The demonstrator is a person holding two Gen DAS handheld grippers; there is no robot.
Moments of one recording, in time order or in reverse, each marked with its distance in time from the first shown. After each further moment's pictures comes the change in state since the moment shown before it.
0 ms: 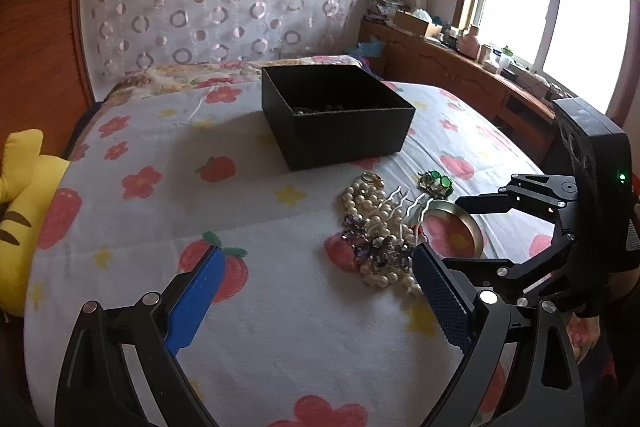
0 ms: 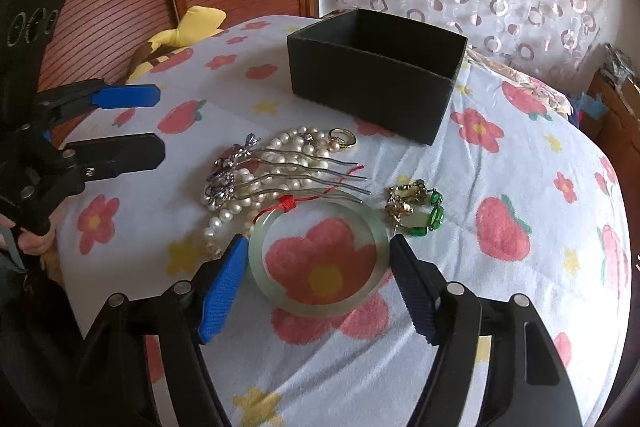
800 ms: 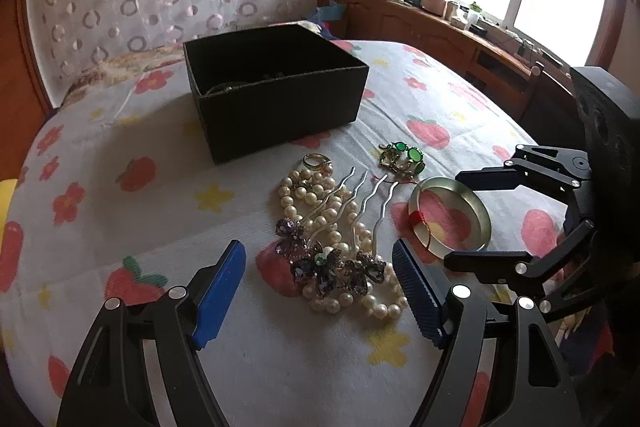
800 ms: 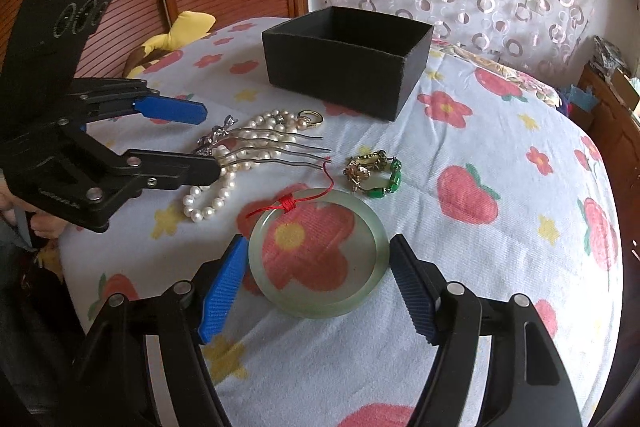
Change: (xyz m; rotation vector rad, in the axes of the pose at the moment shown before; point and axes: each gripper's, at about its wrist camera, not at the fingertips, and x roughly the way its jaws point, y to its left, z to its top) left arm 0.047 -0.031 0.012 0.102 0.132 -0.101; right arm -0.016 -0.018 -0.022 0.029 -0.015 -0.023
